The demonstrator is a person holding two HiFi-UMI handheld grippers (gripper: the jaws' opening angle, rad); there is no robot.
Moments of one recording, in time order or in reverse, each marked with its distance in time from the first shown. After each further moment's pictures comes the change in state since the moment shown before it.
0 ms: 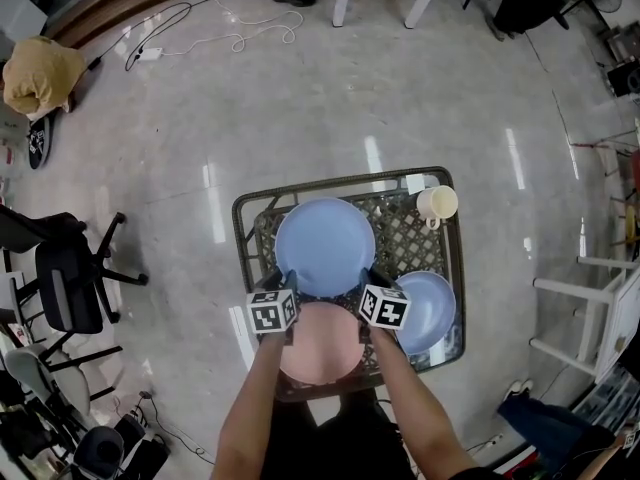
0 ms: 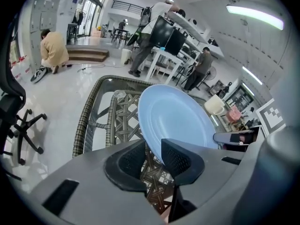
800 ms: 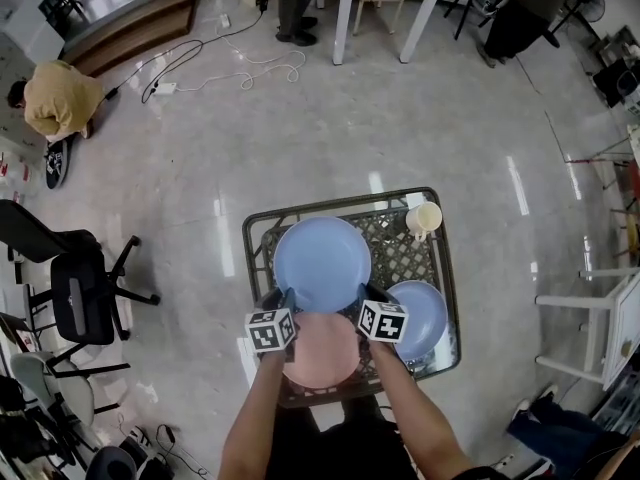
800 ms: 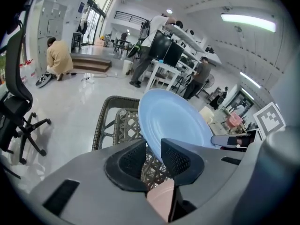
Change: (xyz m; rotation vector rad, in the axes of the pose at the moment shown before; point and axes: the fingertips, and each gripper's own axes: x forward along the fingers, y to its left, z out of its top) left arm -0.072 -0.026 0.015 0.001 -0.105 0.017; right arm -0.060 0.021 0.014 -0.029 -0.072 0.079
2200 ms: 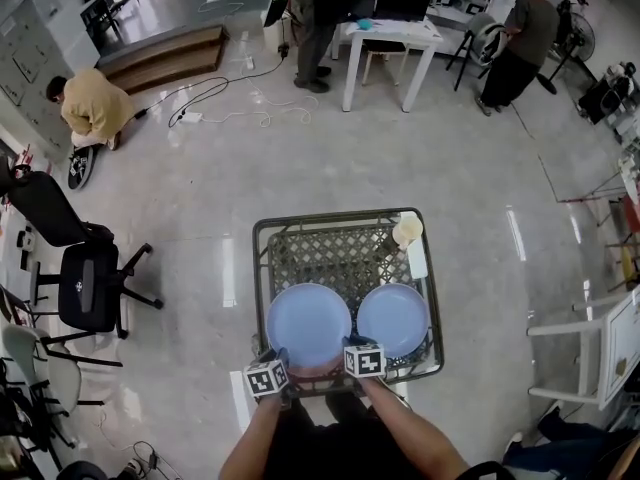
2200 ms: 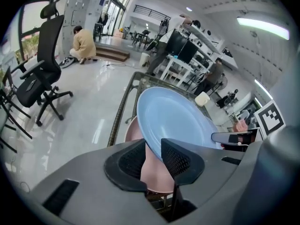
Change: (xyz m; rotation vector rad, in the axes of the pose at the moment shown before) left arm -0.122 -0.019 -0.176 -0.175 0.050 0.101; right arm -0.094 0.020 -0.145 -0.232 0.185 0.113
